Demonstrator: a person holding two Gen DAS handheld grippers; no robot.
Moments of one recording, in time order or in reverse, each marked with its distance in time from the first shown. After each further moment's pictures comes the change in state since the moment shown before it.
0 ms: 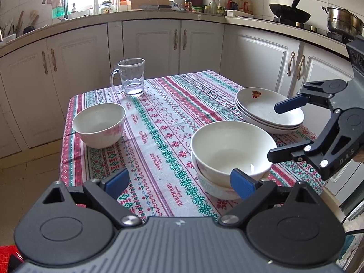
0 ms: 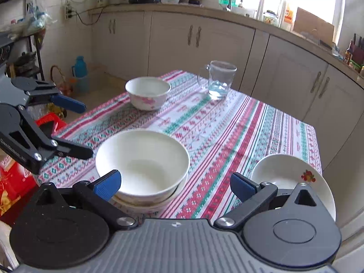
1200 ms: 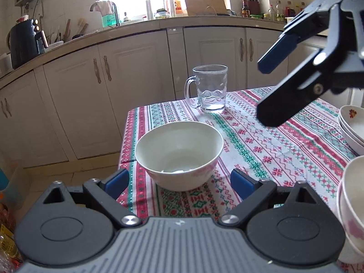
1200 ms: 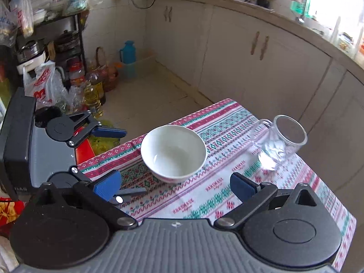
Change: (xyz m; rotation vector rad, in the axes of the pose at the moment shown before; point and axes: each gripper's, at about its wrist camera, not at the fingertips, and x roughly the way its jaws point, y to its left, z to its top) left arm 0.096 0.084 0.026 -0.046 -0.087 0.315; right arm 0.127 -0.007 0.175 -0.244 0.083 0.273
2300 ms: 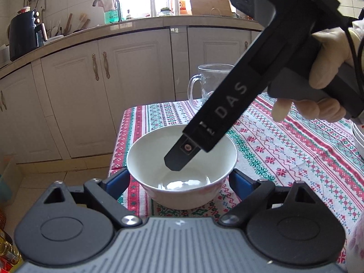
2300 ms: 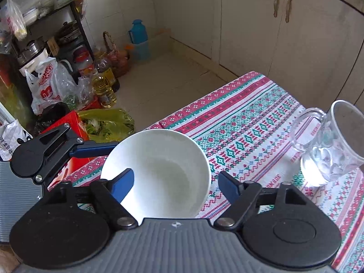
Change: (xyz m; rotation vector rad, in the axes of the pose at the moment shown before) left arm 0.034 0.006 0.000 -0.037 -0.019 -0.014; right arm 0.134 -0.051 0.030 0.092 0.134 0.186
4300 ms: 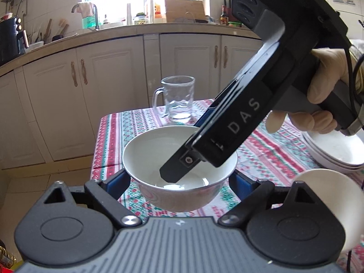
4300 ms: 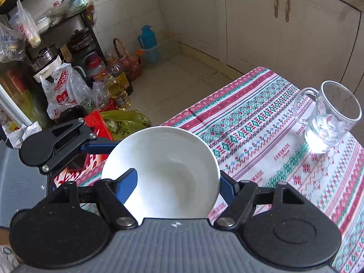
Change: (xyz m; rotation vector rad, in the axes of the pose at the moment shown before) left arm -0.068 -0.026 0.014 0.034 0.009 -0.129; right arm -0.062 0.037 -0.042 0.034 -0.032 0.040
